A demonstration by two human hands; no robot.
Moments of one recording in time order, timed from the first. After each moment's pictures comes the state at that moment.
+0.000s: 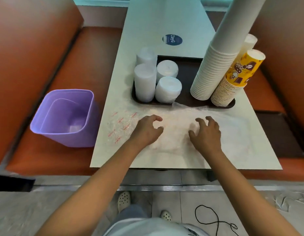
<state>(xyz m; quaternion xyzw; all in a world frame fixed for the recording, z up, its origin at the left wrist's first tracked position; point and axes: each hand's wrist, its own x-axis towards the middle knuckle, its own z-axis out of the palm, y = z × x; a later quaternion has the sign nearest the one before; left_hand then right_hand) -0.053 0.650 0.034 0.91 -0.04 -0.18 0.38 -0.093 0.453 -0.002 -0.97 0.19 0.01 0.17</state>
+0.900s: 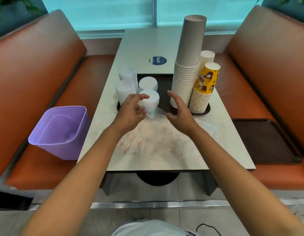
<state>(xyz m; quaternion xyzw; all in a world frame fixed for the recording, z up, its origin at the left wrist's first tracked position) -0.061 0.607 0.099 0.88 -0.15 0.01 0.46 -0.081 0.420 0.074 -0.87 -0.05 -0.07 0.48</state>
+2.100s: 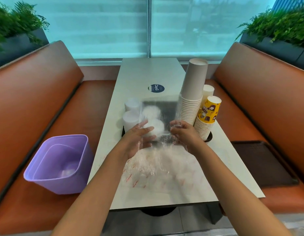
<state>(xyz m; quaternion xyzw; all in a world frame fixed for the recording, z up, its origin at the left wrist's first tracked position) -0.021 0.630 0.121 0.62 0.03 -0.25 0.75 -0.046 0.447 0.117 -0.66 0.14 0.02 0.73</state>
